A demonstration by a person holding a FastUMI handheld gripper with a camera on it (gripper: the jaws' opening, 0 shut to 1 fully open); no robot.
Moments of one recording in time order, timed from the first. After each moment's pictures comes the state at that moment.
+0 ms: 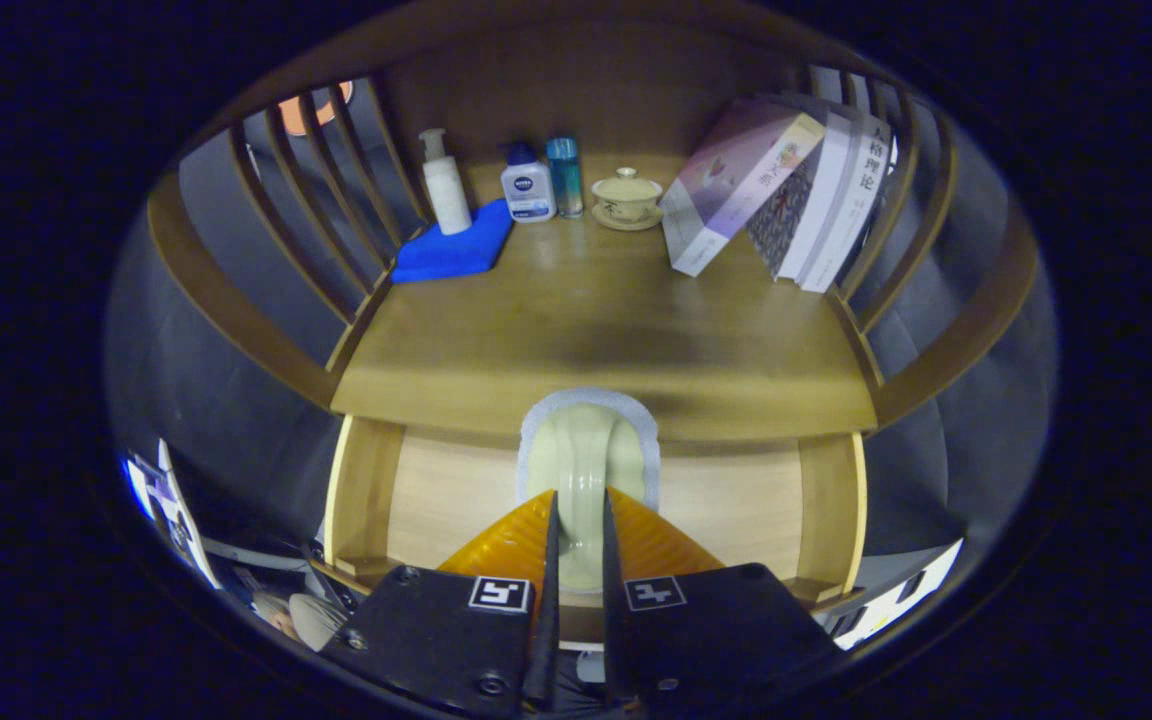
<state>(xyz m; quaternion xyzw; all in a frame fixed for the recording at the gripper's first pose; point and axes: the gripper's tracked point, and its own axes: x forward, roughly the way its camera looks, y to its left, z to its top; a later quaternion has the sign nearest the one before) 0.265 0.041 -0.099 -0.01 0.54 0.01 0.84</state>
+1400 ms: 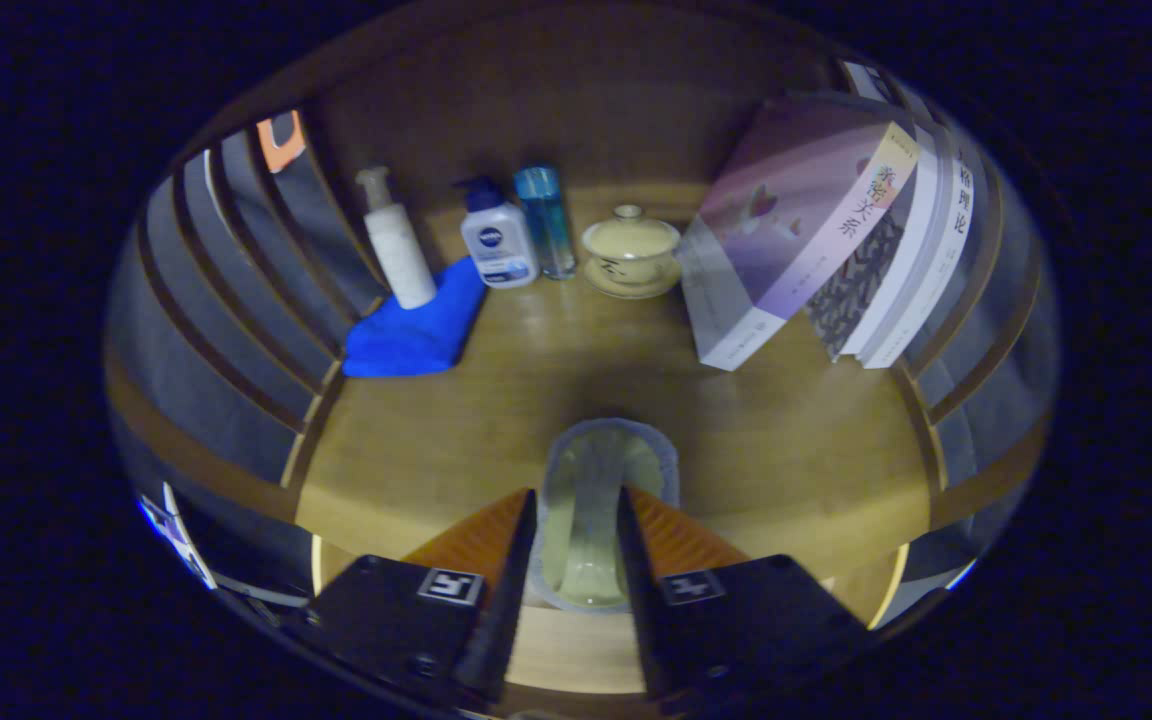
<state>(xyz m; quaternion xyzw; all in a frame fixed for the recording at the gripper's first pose) 0.379 0.051 -0.140 0.03 0.48 0.04 0.88</state>
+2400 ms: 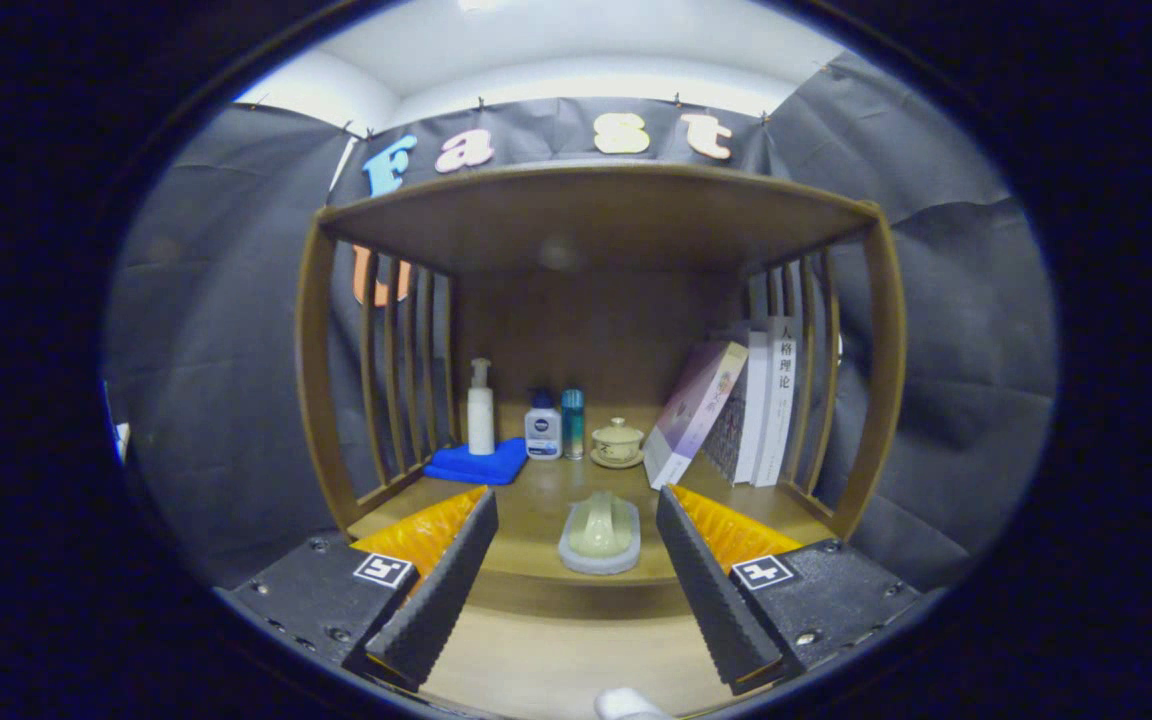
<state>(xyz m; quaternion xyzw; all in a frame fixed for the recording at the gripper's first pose) 0.212 0.055 -0.044 -0.02 0.08 0.05 1.00</state>
